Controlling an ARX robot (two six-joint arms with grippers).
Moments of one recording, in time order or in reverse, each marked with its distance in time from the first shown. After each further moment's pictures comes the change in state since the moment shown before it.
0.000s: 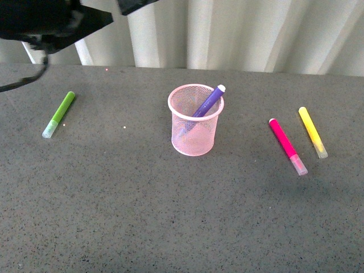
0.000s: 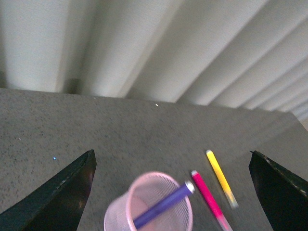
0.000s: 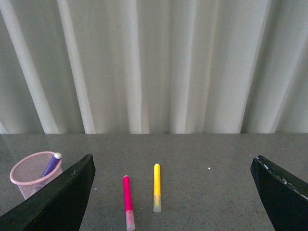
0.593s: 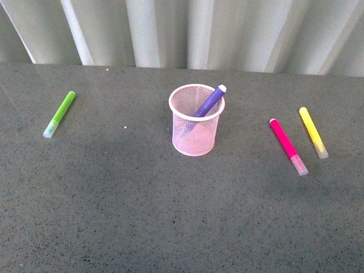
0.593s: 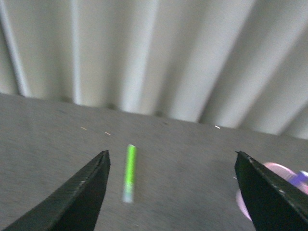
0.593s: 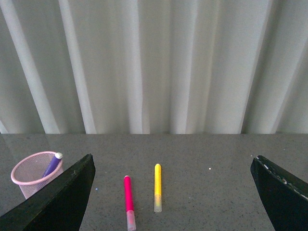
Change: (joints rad) left arm 0.448 -0.536 -0.444 0.090 -0.104 0.241; right arm 0.000 0.000 0.000 0.000 0.000 0.000
